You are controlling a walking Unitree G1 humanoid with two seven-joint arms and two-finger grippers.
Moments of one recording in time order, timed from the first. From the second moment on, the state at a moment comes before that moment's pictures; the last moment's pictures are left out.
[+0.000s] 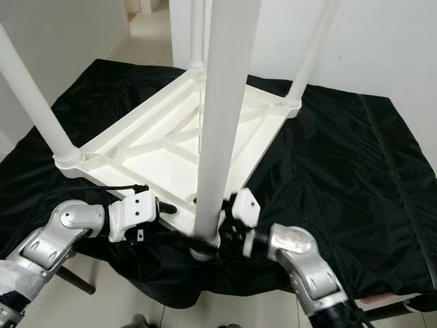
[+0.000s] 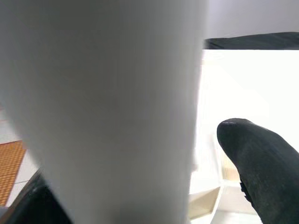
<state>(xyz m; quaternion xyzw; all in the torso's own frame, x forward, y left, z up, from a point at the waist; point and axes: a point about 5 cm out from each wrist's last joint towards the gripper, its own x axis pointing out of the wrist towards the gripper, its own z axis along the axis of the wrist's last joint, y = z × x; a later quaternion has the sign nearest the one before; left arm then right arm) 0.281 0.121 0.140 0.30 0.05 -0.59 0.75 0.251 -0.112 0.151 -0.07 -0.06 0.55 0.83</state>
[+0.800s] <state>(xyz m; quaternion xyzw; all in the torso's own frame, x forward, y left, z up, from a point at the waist) 0.299 0.139 0.181 0.24 0.00 -0.55 0.80 0.271 -0.192 0.146 -0.09 -0.04 0.40 0.91</state>
